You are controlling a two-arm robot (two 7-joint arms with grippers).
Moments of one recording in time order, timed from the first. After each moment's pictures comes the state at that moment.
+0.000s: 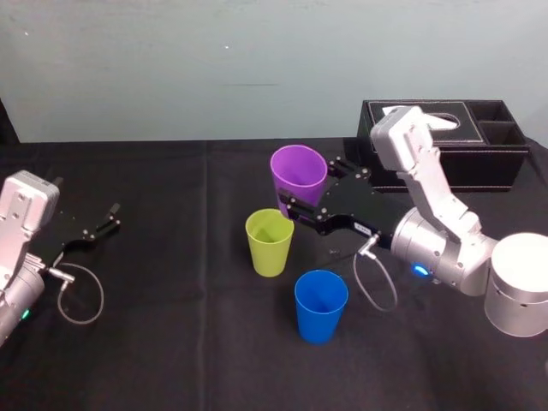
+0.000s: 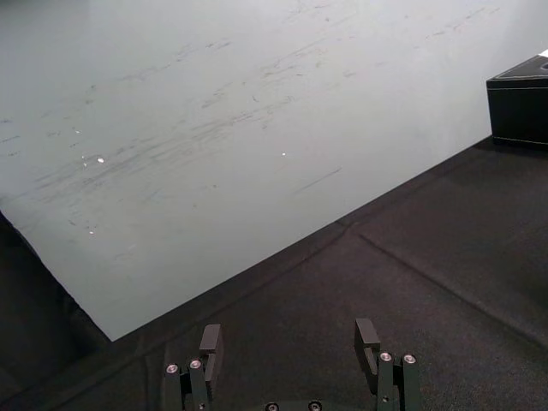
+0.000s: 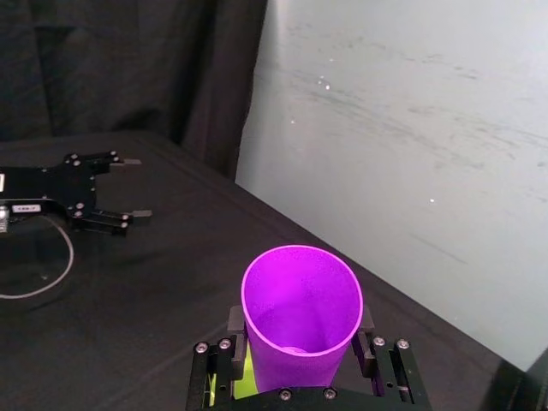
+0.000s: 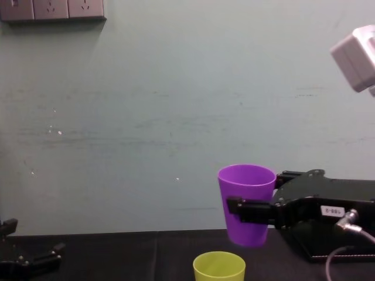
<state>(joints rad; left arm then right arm) -0.20 0.60 0.45 -1.41 -0.25 -0.12 0.03 0.25 0.41 -0.39 -1.65 0.18 0.18 0.39</state>
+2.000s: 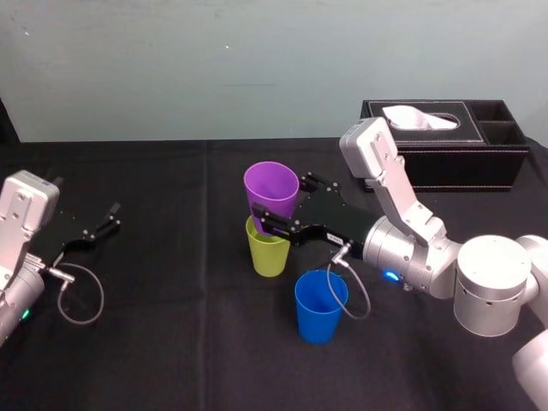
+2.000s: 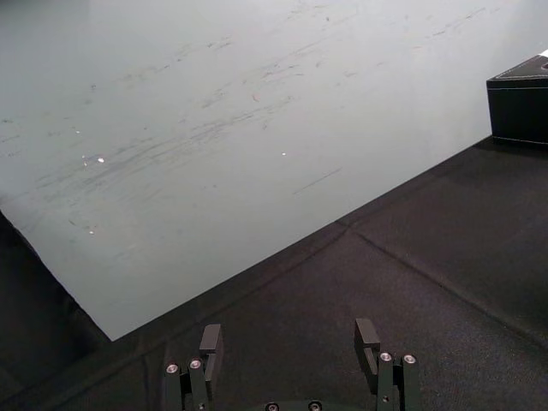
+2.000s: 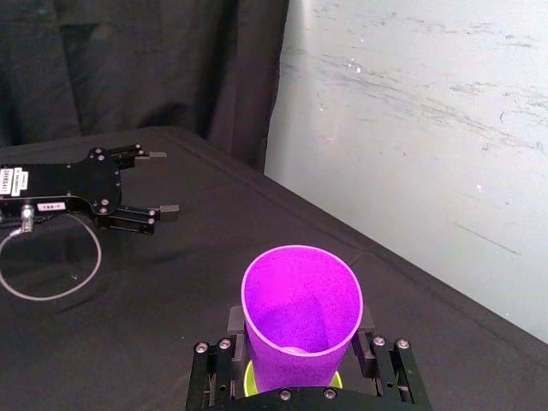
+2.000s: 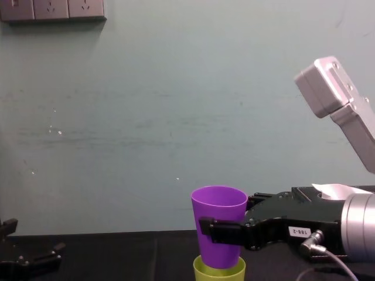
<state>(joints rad) -0.20 0.60 0.45 -1.41 -0.25 -0.12 0.03 0.31 0.36 -0.45 -1.55 0.21 0.17 0.42</state>
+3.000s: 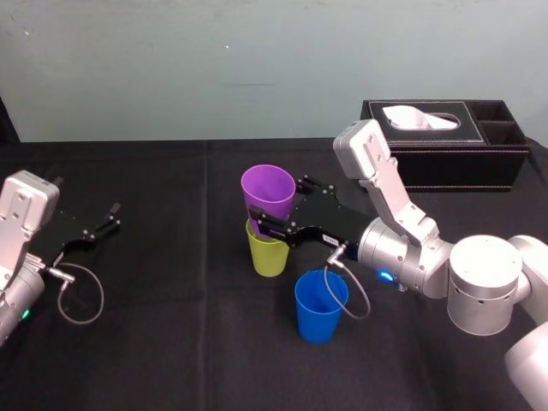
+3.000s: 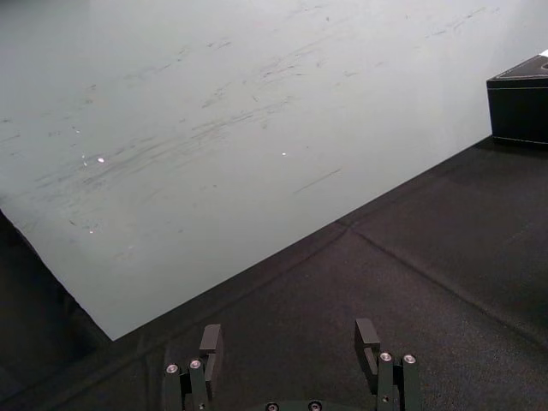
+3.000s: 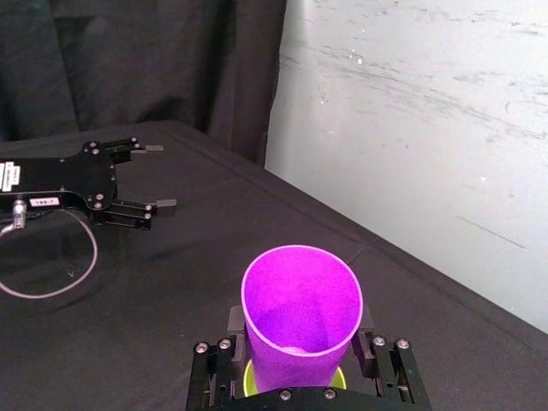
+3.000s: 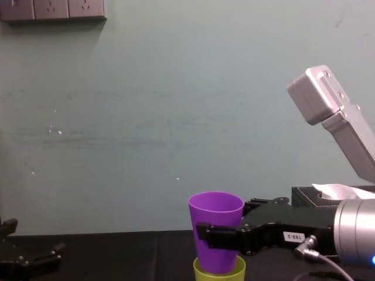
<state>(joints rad) -0.20 0.60 0.45 -1.41 -0.25 -0.12 0.03 0.32 0.35 -0.46 -1.51 0.21 0.17 0.42</state>
